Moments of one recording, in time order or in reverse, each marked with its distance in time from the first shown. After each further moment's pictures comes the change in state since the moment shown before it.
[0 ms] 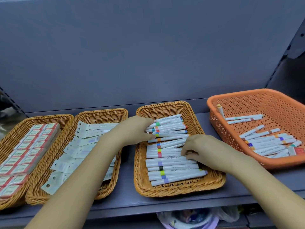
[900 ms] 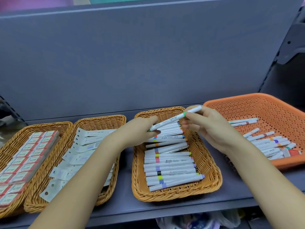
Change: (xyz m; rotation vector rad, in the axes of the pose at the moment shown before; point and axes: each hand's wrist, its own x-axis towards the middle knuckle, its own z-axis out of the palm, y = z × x) left_hand 0.005 0.012 -0.010 -0.091 0.056 0.055; right_hand 0.011 0.003 -0.036 1.516 0.512 0.156
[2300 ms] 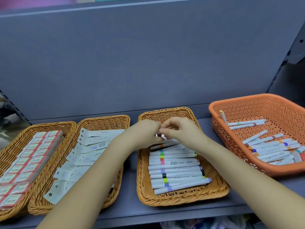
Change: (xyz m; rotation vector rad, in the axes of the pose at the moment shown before) left_hand 0.005 0.002 0.003 0.084 -0.012 0.024; right_hand 0.030 0.033 0.044 -0.606 -0.125 -0.082
